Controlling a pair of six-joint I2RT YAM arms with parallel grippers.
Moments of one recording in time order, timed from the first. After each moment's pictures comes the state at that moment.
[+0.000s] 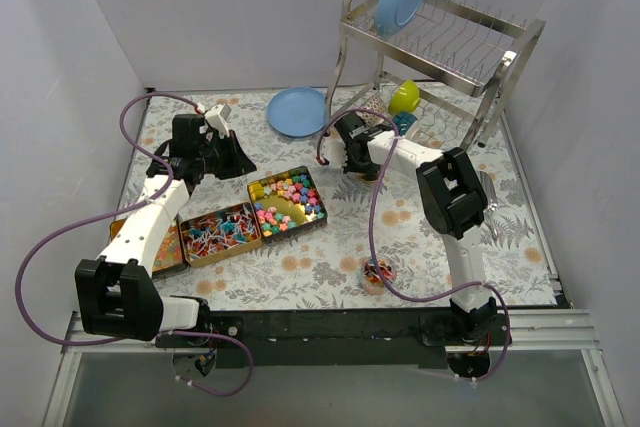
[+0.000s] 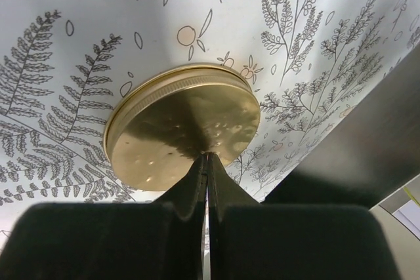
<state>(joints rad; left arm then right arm) -0.12 1.30 1.07 -0.46 0.44 -0.33 0.58 2.16 1.63 -0.67 0.25 -0.92</state>
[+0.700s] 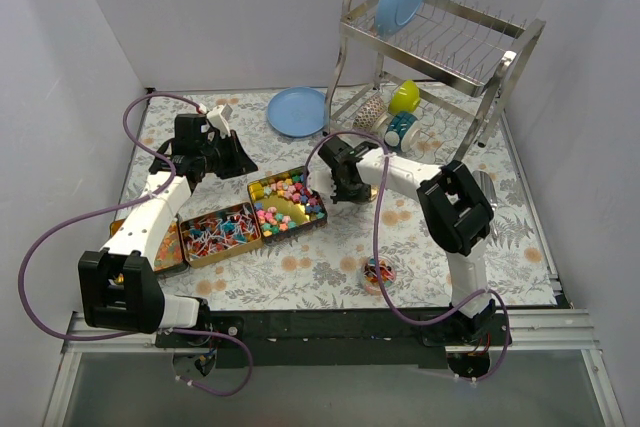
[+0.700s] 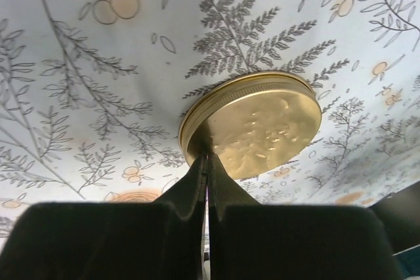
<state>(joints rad) -0.12 1.34 1.07 -0.44 0.45 -0.34 0.74 2.03 1.48 -0.81 0.15 -0.87</state>
